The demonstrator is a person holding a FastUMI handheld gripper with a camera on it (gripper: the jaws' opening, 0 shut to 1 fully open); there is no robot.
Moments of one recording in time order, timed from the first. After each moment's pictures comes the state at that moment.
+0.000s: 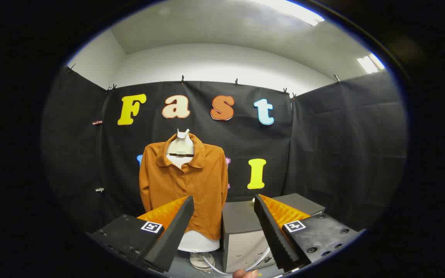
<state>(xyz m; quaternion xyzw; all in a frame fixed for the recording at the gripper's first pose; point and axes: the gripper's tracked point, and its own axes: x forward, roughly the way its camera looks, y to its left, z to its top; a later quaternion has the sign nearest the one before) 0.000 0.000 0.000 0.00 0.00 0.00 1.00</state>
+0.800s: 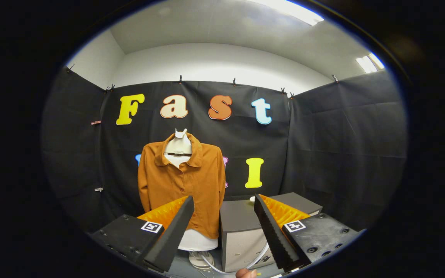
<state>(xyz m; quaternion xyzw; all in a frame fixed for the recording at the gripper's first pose) -0.007 -0.008 0.003 0.00 0.00 -0.01 1.00</state>
